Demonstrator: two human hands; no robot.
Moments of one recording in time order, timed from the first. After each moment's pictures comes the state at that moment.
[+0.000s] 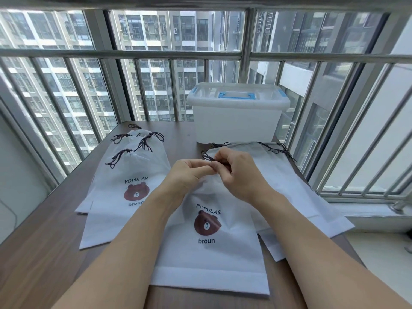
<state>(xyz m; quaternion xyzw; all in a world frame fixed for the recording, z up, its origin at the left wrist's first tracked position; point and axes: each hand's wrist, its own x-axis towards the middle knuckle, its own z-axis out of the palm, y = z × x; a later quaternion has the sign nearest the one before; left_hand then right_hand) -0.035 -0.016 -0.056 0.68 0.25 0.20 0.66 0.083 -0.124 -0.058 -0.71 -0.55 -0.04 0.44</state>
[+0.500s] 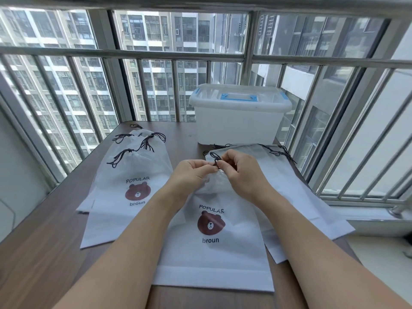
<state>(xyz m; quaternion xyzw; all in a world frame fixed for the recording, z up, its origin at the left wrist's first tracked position) -0.029 -0.019 -0.057 0.65 0.27 0.22 0.67 0.088 -0.125 -0.059 -0.74 -0.48 0.03 0.47</state>
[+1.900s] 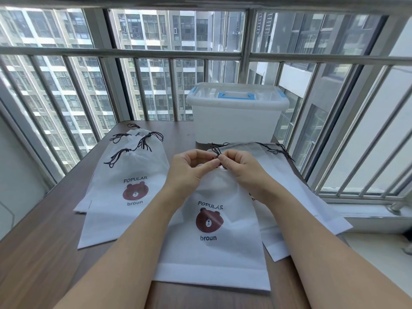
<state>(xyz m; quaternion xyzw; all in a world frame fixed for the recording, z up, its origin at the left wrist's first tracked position) -0.028 -0.021 -0.058 0.67 0.20 0.32 0.64 0.097 -0.129 -0.058 -0.64 -0.43 0.26 0.58</state>
